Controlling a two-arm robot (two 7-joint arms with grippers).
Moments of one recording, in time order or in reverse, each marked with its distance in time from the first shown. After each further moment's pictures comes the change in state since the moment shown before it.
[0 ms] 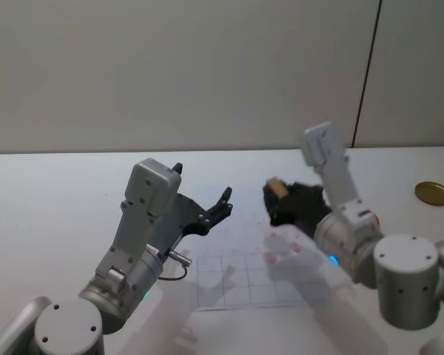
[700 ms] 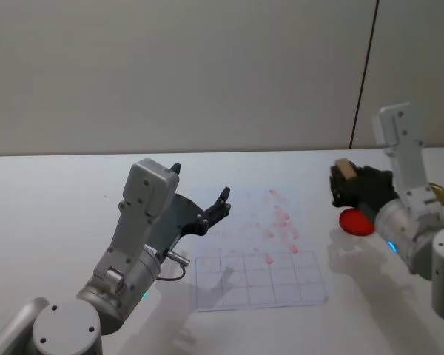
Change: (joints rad) left arm 0.000 0.000 0.000 0.000 0.000 0.000 0.000; right arm -0.042 0.082 0.101 -0.099 0.059 0.043 -0.131
